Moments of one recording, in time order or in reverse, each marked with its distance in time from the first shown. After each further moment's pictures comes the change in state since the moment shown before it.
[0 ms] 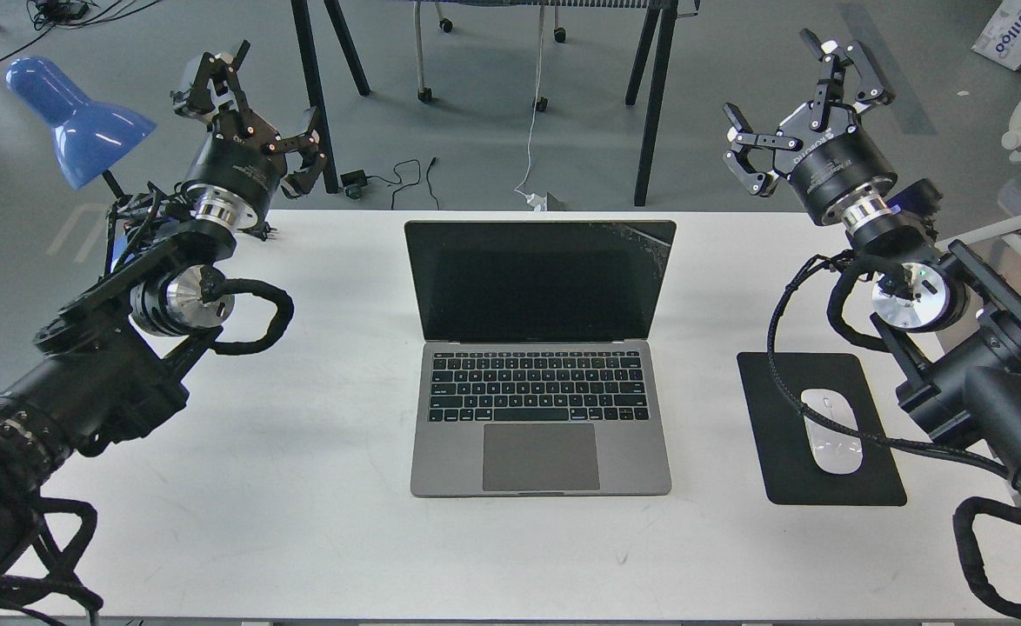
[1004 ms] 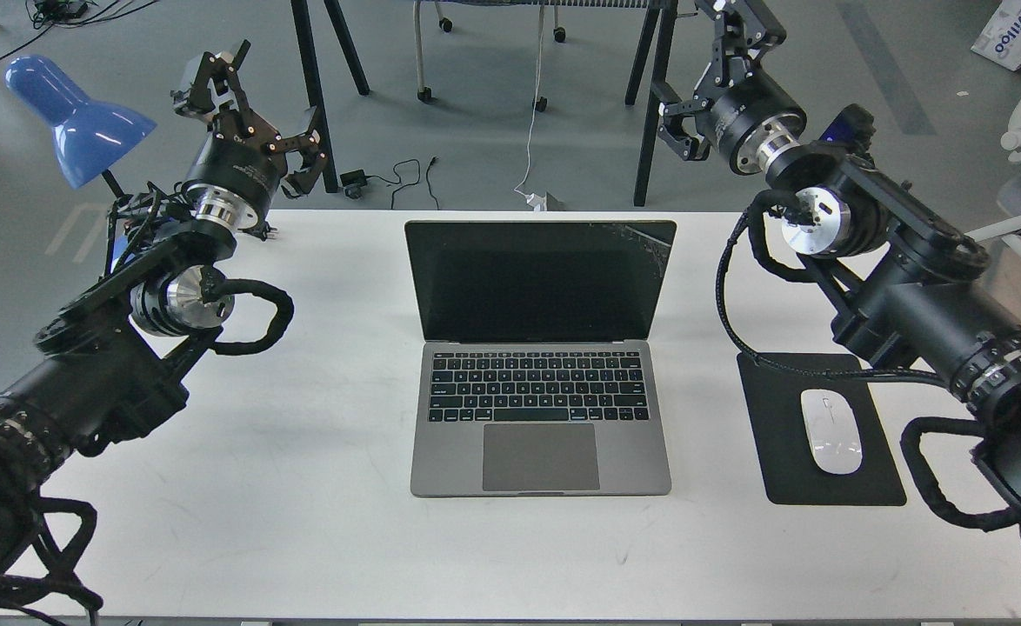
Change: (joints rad) left arm 0.000 0.001 -0.001 0.000 0.000 -0.001 0.000; right arm 0.335 0.152 -0.362 -0.236 -0.006 -0.265 -0.032
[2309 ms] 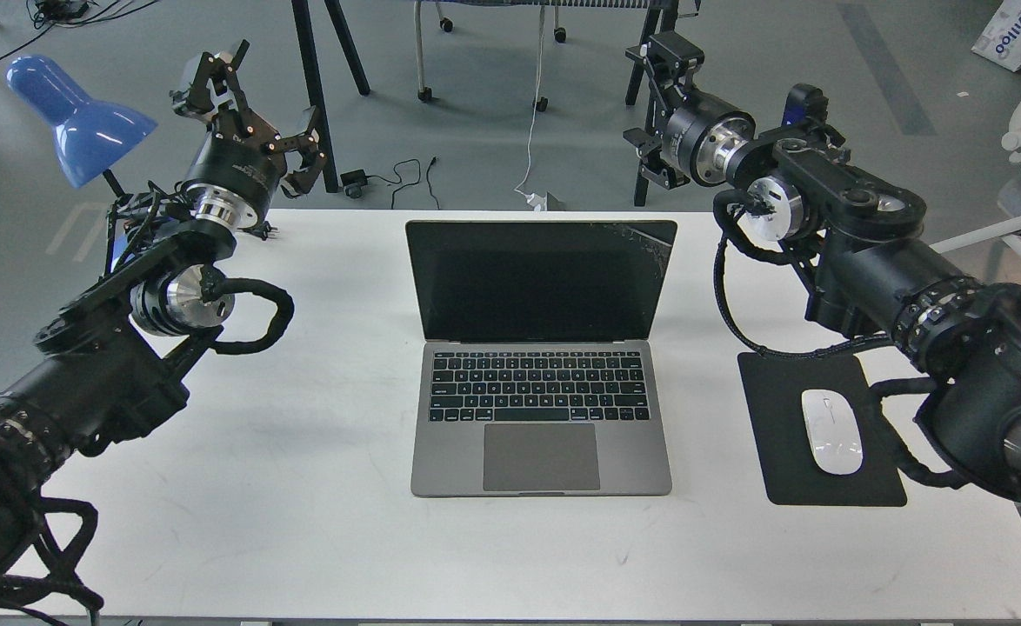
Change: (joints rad) left arm 0.000 -0.002 -0.003 0.000 0.000 0.001 0.000; right arm 0.138 0.112 -0.343 -0.291 0.002 0.112 -0.089
